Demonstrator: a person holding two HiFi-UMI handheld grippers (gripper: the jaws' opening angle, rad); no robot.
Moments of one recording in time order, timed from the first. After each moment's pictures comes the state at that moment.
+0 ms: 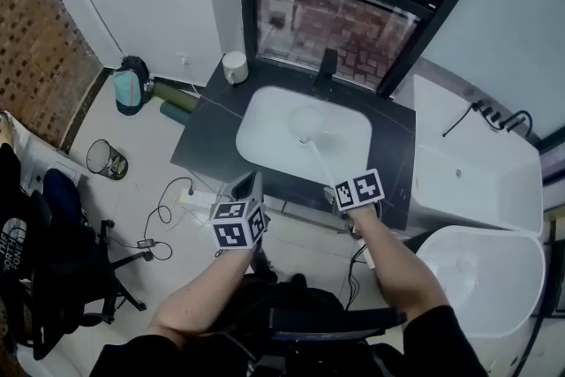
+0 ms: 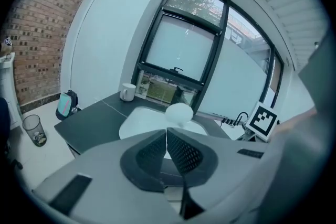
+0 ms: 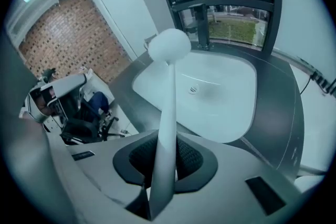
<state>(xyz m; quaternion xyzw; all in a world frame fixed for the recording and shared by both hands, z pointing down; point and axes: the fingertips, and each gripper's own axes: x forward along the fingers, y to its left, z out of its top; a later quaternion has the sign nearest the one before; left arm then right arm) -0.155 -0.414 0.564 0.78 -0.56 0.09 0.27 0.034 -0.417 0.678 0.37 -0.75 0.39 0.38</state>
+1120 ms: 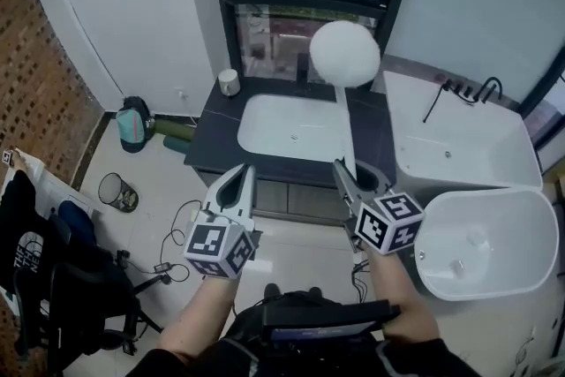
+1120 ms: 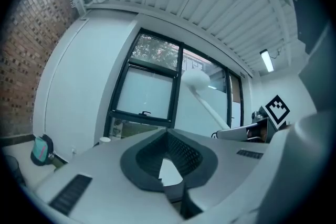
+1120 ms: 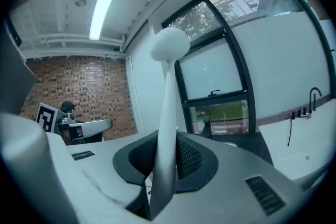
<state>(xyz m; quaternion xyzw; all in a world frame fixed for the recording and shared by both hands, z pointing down) -0.153 -0.158 0.345 0.87 -0.48 -0.04 0.07 0.015 -0.170 0.357 0.51 -0.85 0.13 0.01</state>
